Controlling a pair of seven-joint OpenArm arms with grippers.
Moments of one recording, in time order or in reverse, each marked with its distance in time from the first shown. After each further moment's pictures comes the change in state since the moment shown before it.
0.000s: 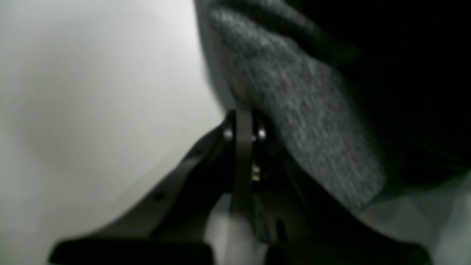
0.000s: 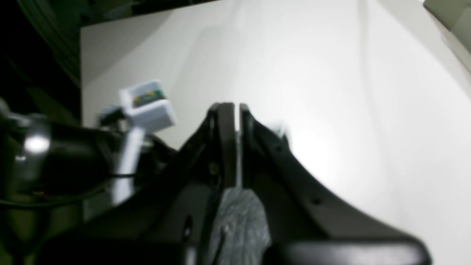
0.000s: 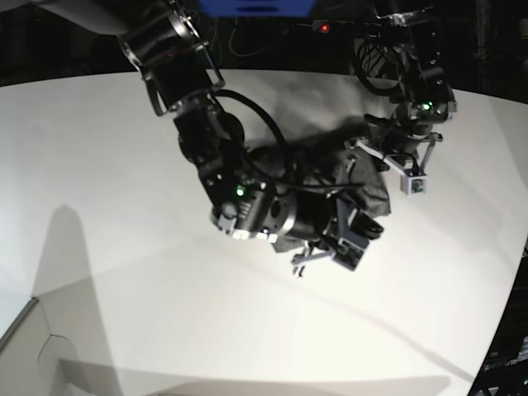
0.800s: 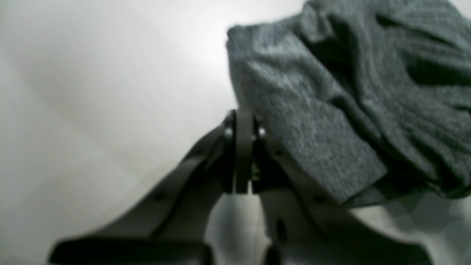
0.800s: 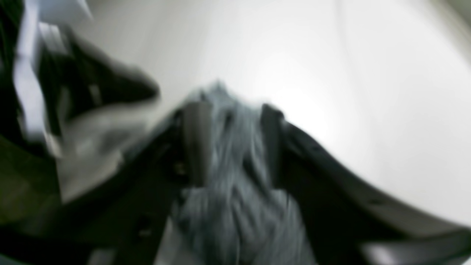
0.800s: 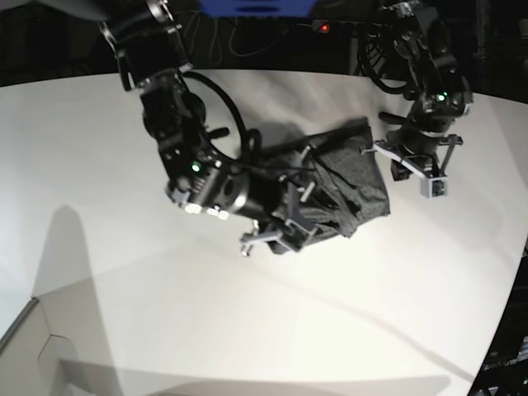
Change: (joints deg) left arm 2.1 0.0 -2.9 8.8 -0.2 -0.2 0.2; right arm -8.4 6.8 5.9 7.6 -0.5 0.0 -0.3
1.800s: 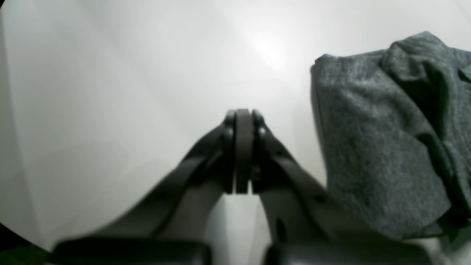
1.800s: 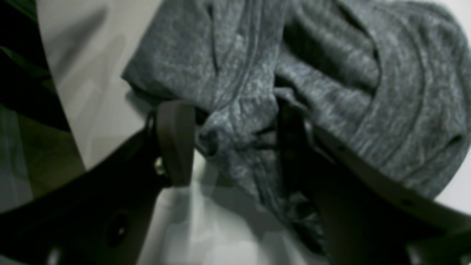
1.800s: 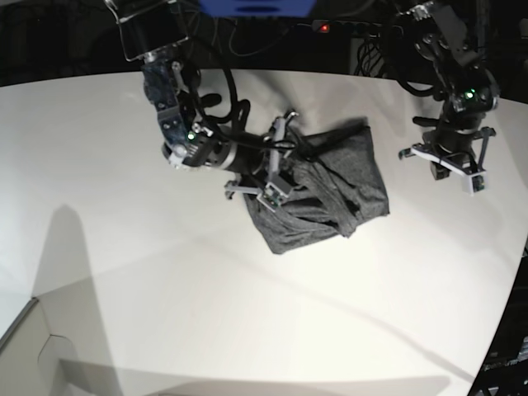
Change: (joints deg) left arm -1.4 -1.0 -9.8 0.4 0.0 -0.2 0.0; right arm -7.4 -0.2 4.0 -9.6 0.1 0.0 0.5
